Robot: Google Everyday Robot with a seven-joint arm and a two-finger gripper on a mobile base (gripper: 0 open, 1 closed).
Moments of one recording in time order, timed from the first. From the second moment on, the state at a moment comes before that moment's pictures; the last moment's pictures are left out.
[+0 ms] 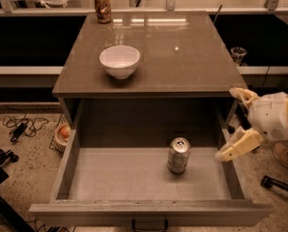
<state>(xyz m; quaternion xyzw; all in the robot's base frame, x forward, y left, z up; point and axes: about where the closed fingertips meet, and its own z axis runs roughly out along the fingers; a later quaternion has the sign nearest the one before) 0.469 -0.201 0.825 -0.53 0.73 0.15 0.40</state>
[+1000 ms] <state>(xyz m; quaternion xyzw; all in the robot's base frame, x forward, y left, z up) 0.476 -0.173 0.769 -0.49 0.68 0.25 0.48</state>
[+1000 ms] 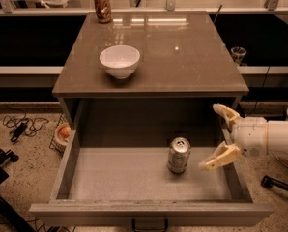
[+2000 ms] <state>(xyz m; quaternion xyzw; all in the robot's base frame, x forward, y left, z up) 0.492 -0.130 0.704 -0.50 0.67 0.30 0.46</state>
